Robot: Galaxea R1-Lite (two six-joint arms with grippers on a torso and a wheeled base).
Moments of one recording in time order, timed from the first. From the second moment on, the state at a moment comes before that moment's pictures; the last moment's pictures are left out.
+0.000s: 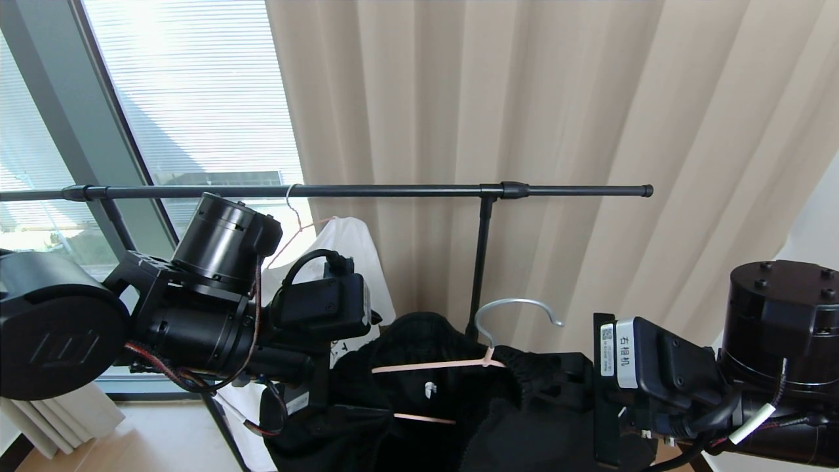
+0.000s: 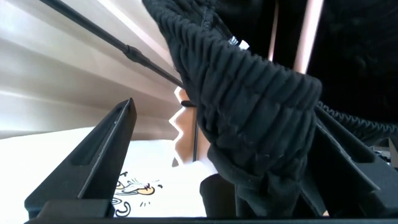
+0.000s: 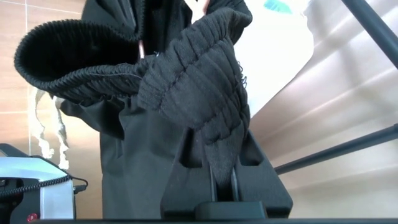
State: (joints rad) left arm -0.53 1.64 -0.96 0.10 -0.51 0.89; right arm 0.69 1.52 -0.52 -0.68 0.40 -0.55
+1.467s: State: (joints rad) left arm -0.52 1.64 -0.97 0.09 -0.51 0.88; right arm 0.70 1.59 -0.51 -0.83 0.40 -0.50
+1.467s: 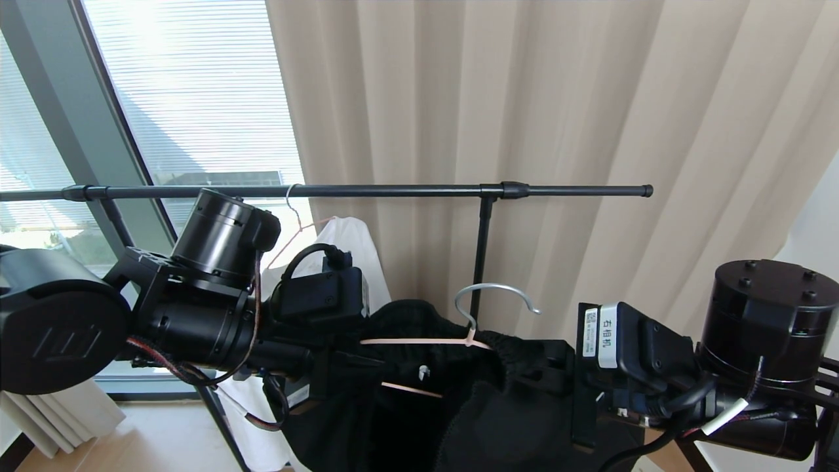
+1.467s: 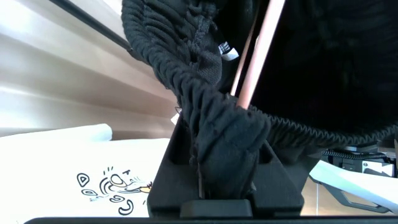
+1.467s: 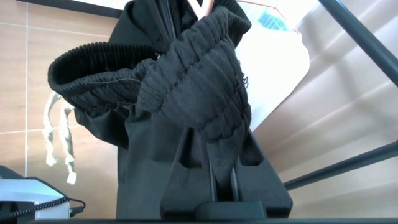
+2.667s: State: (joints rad) left arm -0.50 1.64 -0.96 0.03 -0.50 0.78; right arm 0.62 1.58 -0.50 -0.82 0.39 -0.47
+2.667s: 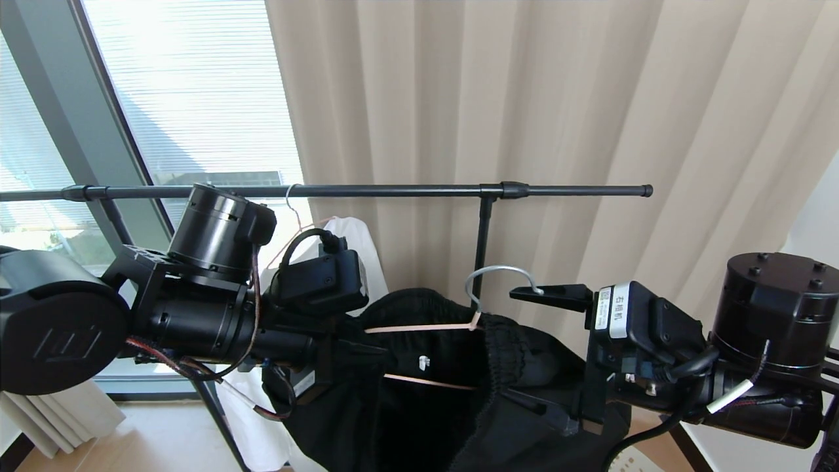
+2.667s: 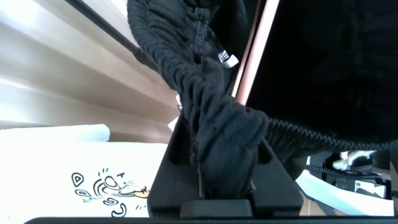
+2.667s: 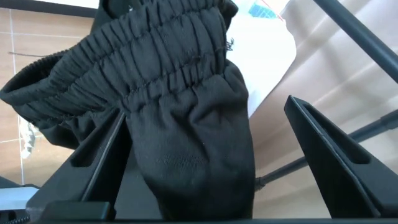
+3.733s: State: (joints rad) left arm -0.41 1.50 -0.90 0.03 -0.50 0.68; right arm 0.54 1.60 -0.49 -0.81 0.44 -0.56
